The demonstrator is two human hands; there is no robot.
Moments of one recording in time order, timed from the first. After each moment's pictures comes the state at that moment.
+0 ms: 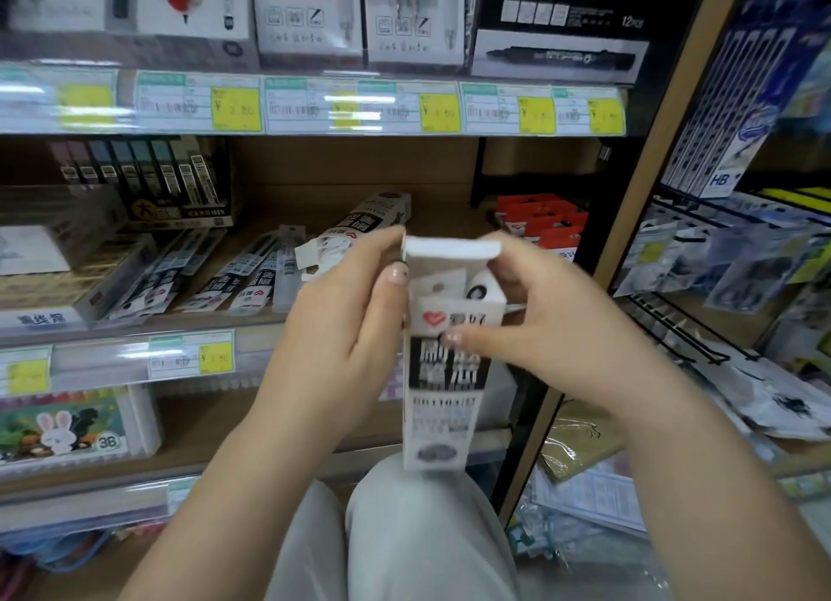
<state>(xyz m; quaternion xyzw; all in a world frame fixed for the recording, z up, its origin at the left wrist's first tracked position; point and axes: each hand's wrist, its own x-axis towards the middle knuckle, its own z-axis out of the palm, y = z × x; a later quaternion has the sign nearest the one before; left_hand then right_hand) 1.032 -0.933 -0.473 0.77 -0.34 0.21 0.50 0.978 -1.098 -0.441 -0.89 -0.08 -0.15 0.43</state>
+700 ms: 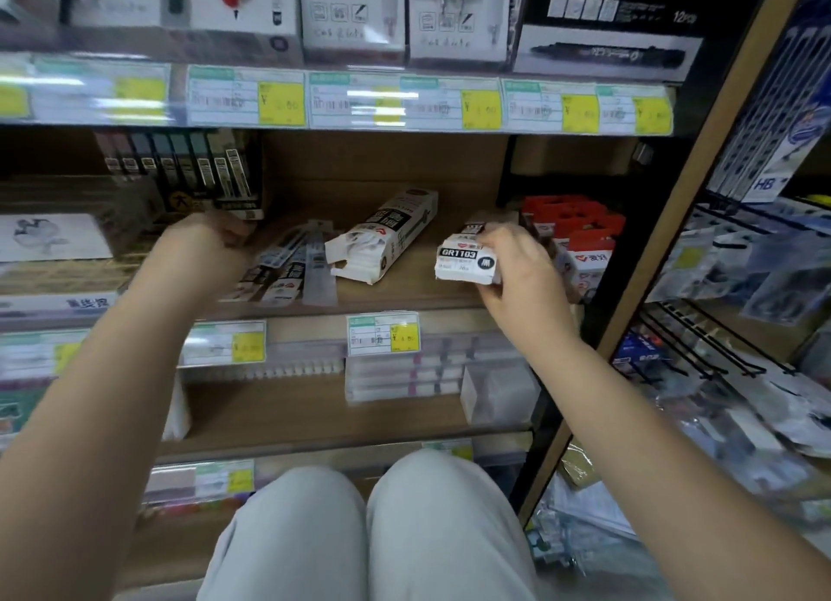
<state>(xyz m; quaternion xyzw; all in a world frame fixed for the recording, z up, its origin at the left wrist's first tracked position) 1.165 -0.830 -0.466 0.95 -0.07 0.14 0.25 1.082 -1.121 -0.513 -0.91 -0.03 -0.36 0.18</state>
